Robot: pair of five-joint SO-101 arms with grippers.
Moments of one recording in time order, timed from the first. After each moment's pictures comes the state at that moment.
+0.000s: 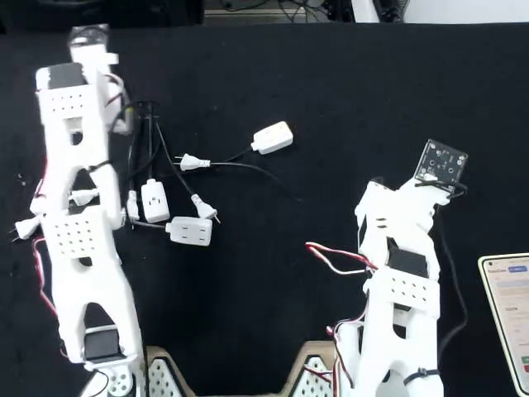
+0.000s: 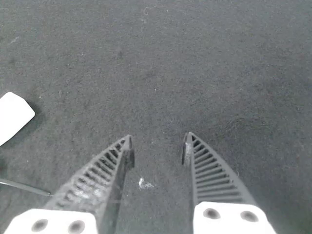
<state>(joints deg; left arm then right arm) -13.8 47.0 -62.3 94.8 -6.1 16.3 -49.8 74.6 22.3 -8.3</state>
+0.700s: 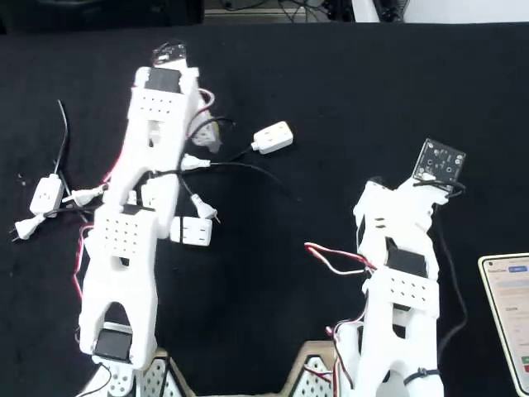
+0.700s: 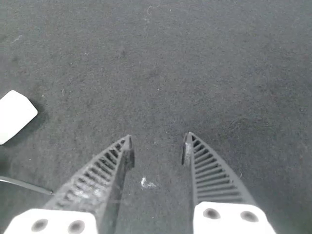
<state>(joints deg) 5.0 48.7 -59.1 97.7 22.1 15.7 -49.8 74.6 22.3 -8.3</state>
